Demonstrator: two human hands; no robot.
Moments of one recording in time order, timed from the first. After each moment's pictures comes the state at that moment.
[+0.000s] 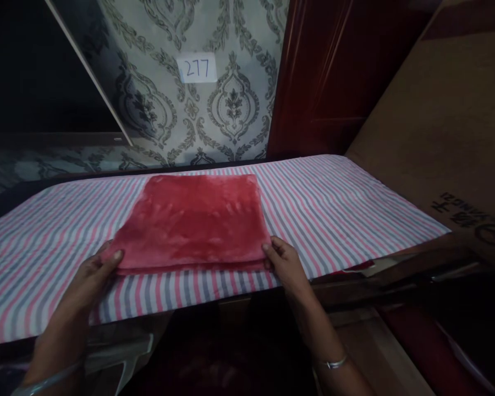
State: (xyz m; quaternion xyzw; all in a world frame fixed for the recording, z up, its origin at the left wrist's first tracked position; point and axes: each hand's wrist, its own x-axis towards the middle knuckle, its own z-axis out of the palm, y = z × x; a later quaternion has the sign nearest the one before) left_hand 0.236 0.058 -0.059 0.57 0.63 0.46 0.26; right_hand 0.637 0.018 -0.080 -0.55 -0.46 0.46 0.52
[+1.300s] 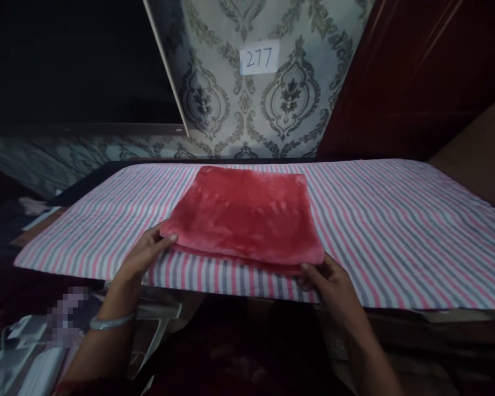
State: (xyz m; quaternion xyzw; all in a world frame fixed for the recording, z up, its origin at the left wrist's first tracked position) left_hand 0.235 0.047 -0.048 0.56 0.54 0.46 0.43; right_hand 0.638 0.004 -0.084 -0.58 -0.46 0.48 0.48
